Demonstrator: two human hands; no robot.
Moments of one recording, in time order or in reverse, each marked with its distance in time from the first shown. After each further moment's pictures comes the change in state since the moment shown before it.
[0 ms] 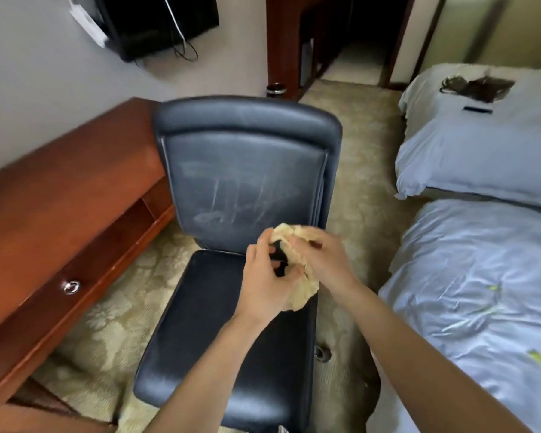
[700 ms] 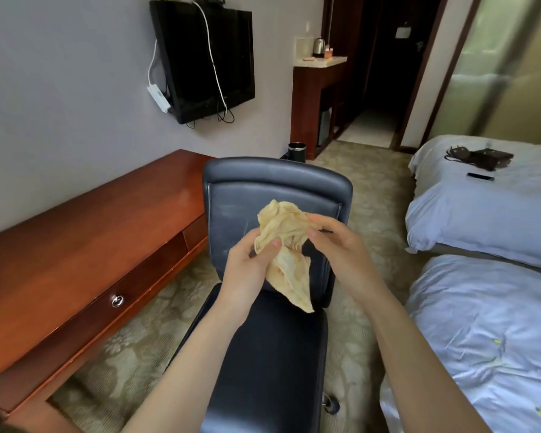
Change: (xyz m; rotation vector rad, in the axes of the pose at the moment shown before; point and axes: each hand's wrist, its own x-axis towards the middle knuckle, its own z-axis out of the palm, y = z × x) left_hand -0.059 0.100 -0.093 -0.451 0.086 0.127; right_hand -0.072 -0.140 -0.014 0.068 -0.116 -0.257
